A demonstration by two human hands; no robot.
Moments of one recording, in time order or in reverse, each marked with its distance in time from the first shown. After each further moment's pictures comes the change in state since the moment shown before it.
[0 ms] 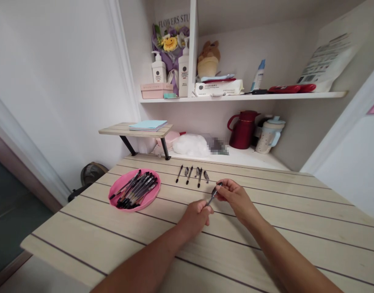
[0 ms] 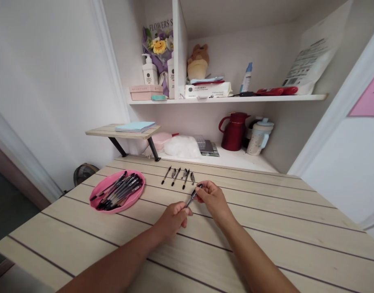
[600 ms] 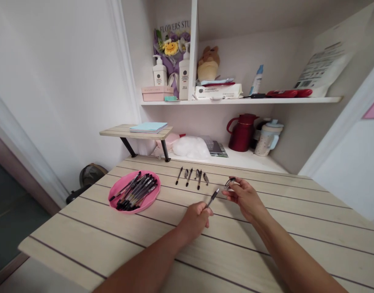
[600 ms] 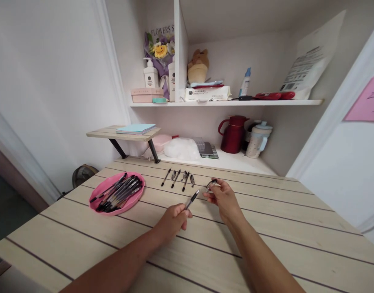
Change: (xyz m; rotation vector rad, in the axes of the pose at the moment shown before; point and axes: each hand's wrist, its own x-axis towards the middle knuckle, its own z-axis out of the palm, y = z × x) left_hand -0.001 0.003 0.000 -0.002 0.018 -0.021; right_hand 0.014 0.000 -0.026 0.099 0.209 0.055
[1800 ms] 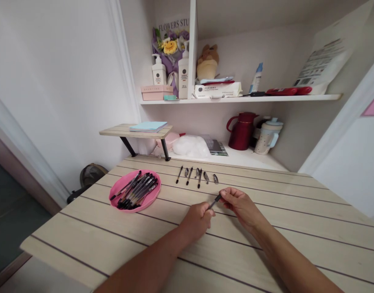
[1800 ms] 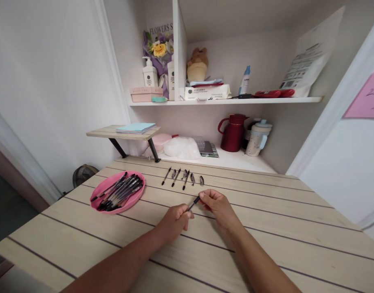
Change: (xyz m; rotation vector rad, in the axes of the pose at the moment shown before) left_hand -0.007 0.005 0.003 0.083 -0.026 0.057; right_hand -0.022 0.016 -0.001 -0.097 -0.248 0.049
